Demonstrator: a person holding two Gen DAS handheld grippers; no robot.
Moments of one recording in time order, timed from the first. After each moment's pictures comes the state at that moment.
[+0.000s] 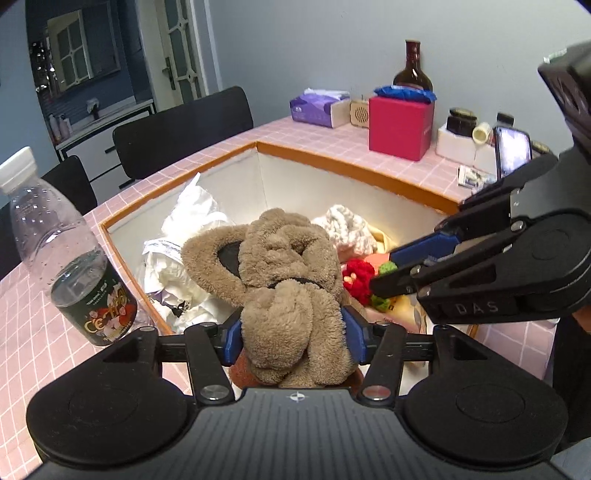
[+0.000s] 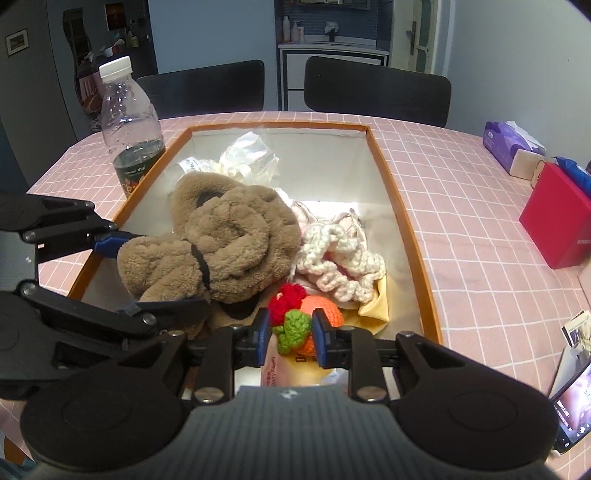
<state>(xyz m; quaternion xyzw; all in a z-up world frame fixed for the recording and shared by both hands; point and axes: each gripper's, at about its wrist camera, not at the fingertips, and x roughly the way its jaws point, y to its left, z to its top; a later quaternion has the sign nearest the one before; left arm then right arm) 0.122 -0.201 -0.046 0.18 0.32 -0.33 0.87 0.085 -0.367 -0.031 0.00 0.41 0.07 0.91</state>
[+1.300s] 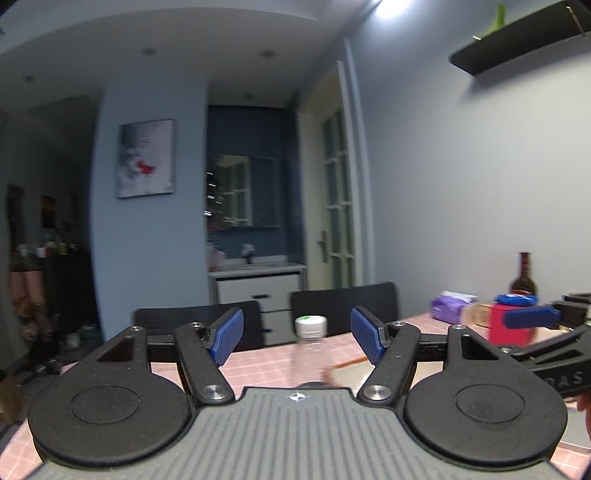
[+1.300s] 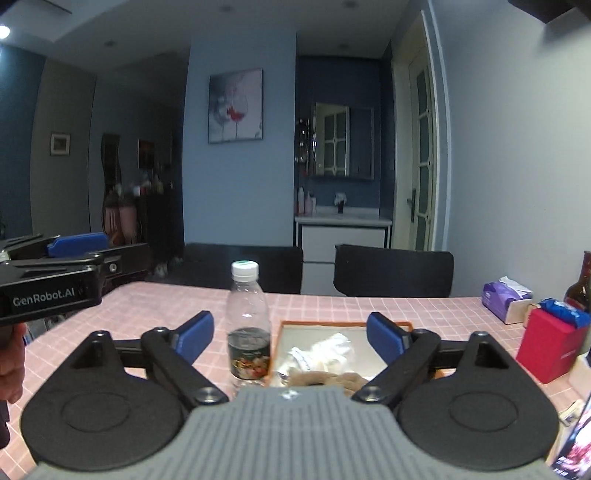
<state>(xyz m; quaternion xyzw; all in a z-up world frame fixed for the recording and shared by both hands) 0.038 -0.060 0.046 0.03 0.02 -0.14 0.99 -0.011 -0.272 0.065 0.00 0.13 0.07 0.99</state>
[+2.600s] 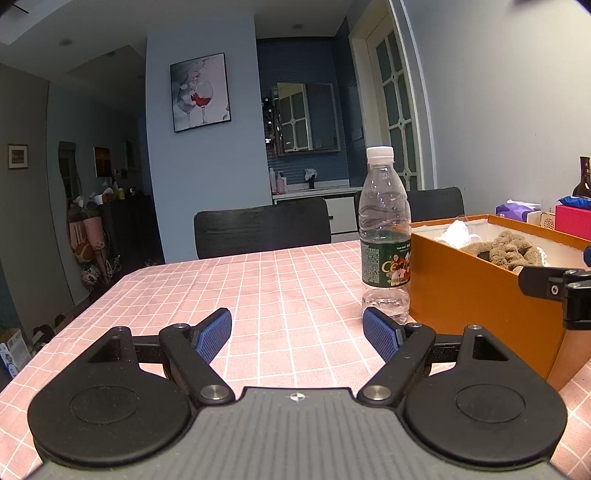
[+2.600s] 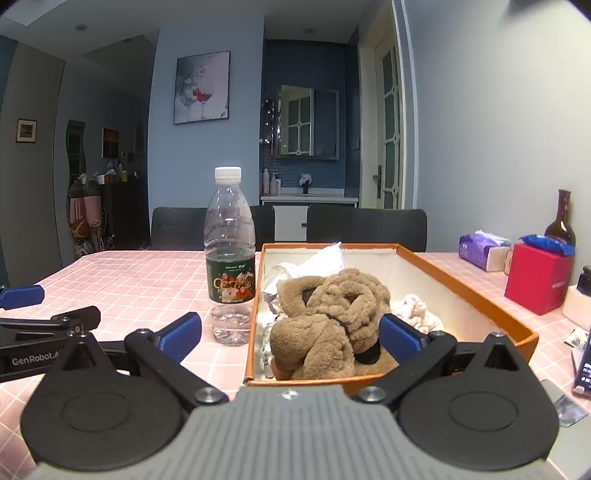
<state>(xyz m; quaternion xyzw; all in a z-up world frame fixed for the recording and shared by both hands) 0.031 -0.035 -0.063 0.07 0.14 -0.04 0.99 -0.024 -0.243 -0.045 0.01 0.14 0.00 0.99</state>
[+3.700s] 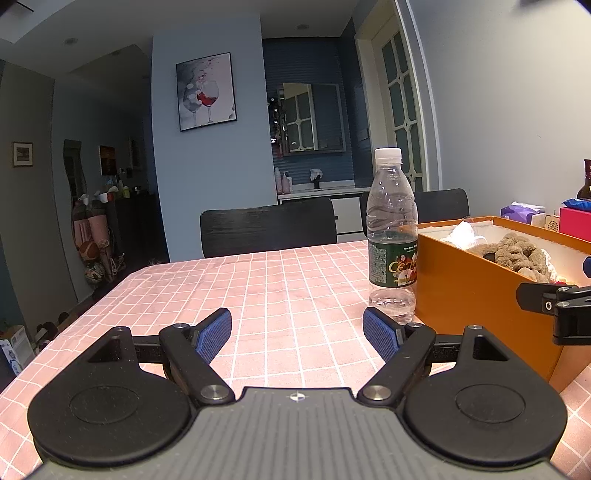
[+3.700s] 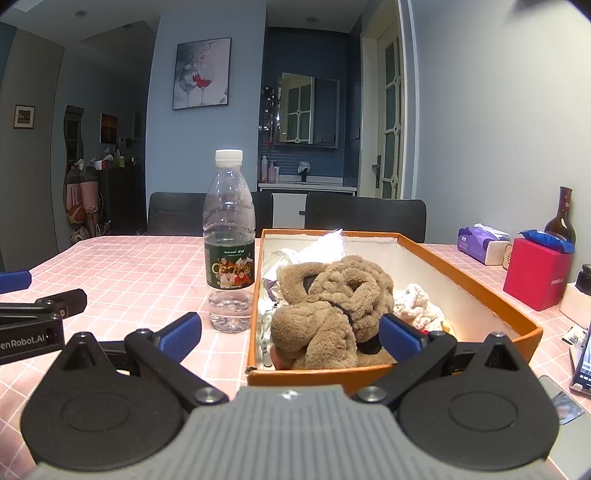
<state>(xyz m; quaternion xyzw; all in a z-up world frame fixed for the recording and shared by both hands) 0.034 -0.032 -0.062 0.06 0.14 -0.03 0.99 -0.018 -0.236 -0.051 0.00 0.17 0.00 0.99</state>
